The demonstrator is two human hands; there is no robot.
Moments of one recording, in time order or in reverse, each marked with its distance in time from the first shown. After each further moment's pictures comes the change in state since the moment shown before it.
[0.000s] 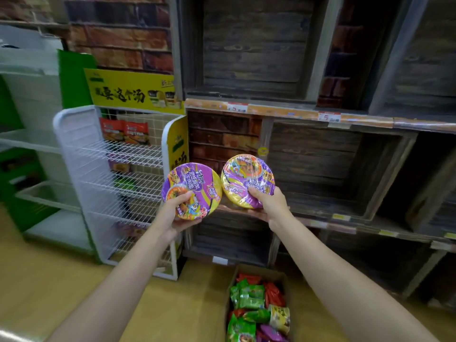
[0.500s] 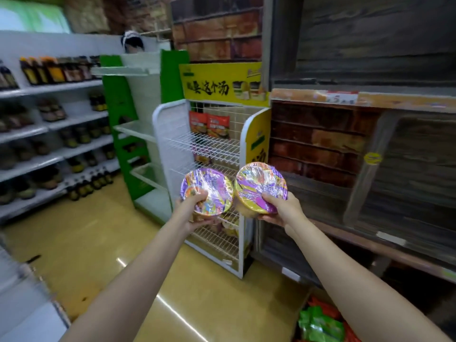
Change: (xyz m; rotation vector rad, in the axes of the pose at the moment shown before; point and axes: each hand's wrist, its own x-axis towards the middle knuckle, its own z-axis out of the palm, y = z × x) left_hand 0.083 0.058 -0.106 0.013 0.476 0.021; right_hand 0.120 0.047 0.155 -0.050 -0.357 0.146
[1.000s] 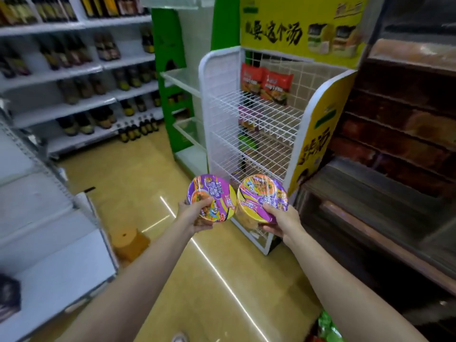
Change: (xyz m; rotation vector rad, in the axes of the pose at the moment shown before) left_hand 0.085 -0.024 -0.073 0.031 0.370 -0.152; right_hand 0.107 0.080 0.094 -0.184 -0.146 0.312
